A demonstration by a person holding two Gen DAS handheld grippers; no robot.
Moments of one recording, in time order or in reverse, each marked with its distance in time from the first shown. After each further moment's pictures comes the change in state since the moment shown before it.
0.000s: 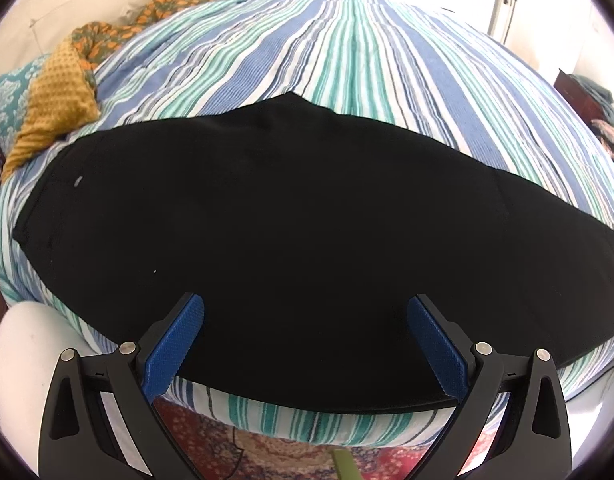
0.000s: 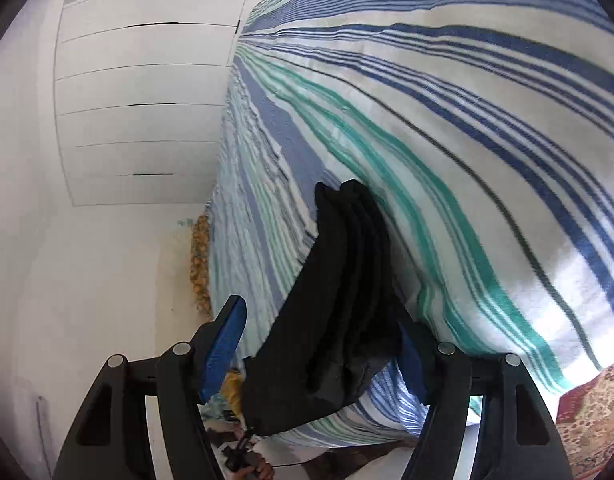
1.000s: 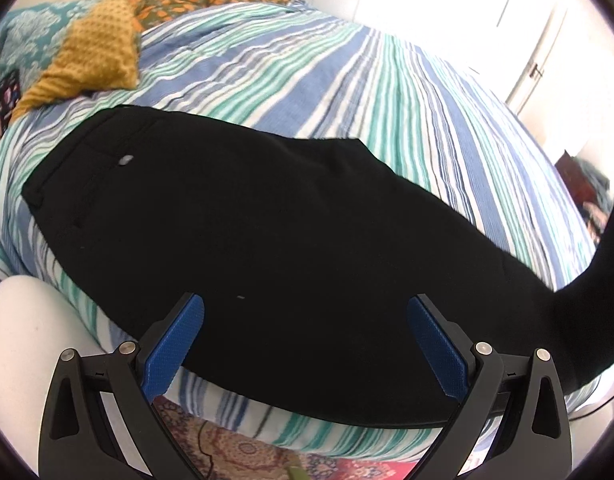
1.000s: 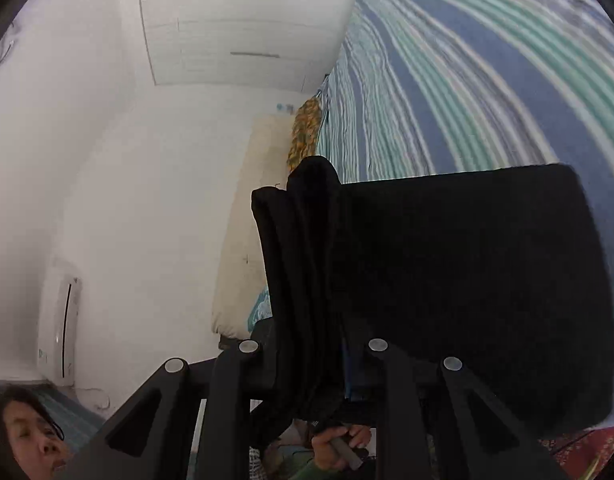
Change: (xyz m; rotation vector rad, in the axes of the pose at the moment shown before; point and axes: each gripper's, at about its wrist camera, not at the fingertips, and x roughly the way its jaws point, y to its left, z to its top) left arm -0.013 0.074 0.005 -0.251 -0.080 -0.111; right arm 0.246 0.237 -0.172 -0.264 0.347 0.242
